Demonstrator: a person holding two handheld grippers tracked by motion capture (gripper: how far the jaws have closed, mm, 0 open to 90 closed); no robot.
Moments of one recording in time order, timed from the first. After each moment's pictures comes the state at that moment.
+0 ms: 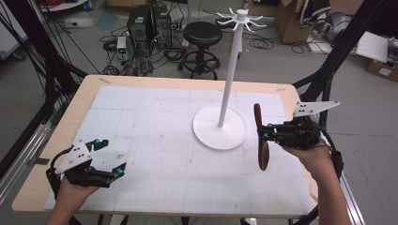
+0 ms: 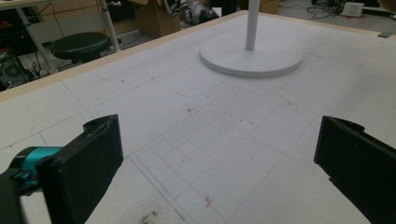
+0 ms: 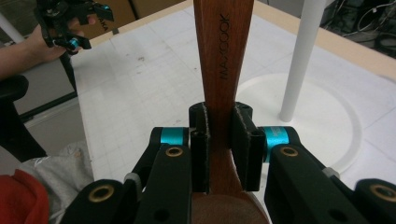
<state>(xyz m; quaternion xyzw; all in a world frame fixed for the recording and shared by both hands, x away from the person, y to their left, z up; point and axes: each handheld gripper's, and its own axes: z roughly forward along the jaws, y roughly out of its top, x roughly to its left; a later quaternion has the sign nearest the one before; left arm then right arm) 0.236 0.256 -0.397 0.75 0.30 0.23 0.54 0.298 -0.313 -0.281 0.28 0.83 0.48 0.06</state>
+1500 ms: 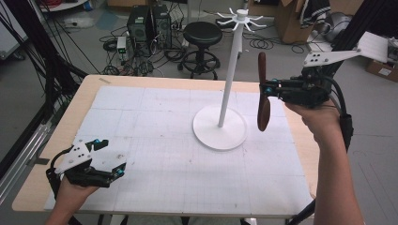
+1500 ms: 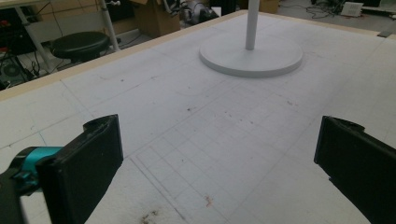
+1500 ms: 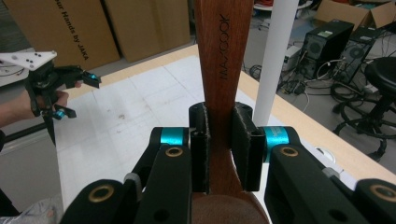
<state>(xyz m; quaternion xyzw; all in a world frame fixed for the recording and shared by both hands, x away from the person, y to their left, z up) 0.236 0.257 -0.397 0.76 0.30 0.23 0.54 0.334 -0.293 -0.181 0.27 0.81 0.51 0.13</state>
